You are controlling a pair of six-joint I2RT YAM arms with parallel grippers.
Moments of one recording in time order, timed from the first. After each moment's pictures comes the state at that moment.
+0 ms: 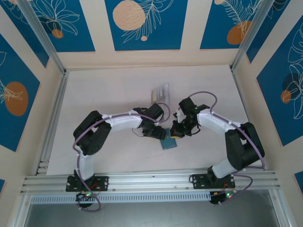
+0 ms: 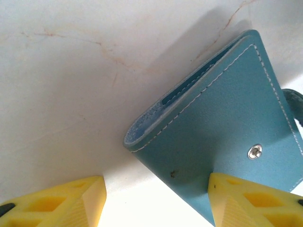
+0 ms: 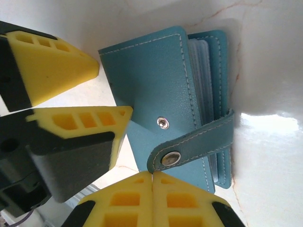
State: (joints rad) left arm -0.86 1.96 1.30 -0.59 0.27 -0.52; right arm 0.42 1.53 0.90 -0.79 -0.54 0.45
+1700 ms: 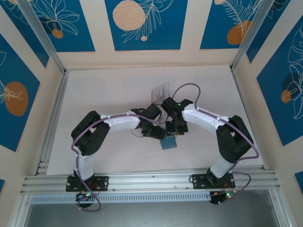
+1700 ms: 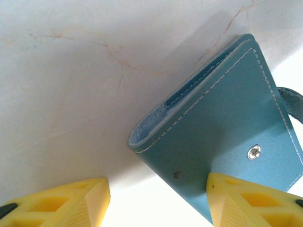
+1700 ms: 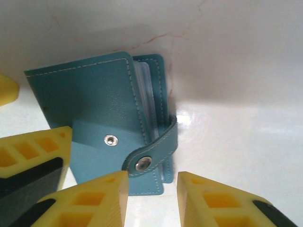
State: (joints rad) left arm -0.85 1.94 1.24 -0.52 0.30 -0.52; right arm 0.64 1.64 1.13 -1.03 -0.03 0.54
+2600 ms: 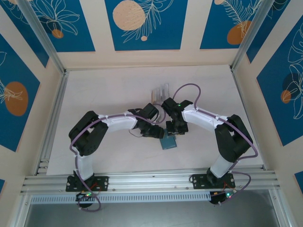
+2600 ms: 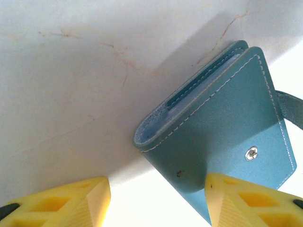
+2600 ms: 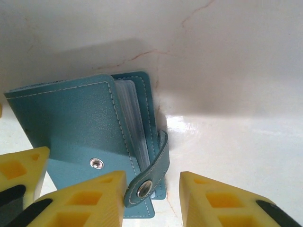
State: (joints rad) left arm -0.82 1.91 1.19 -0.45 0.36 -0.55; right arm 0.63 1.65 1.11 -0.98 0.00 0.55
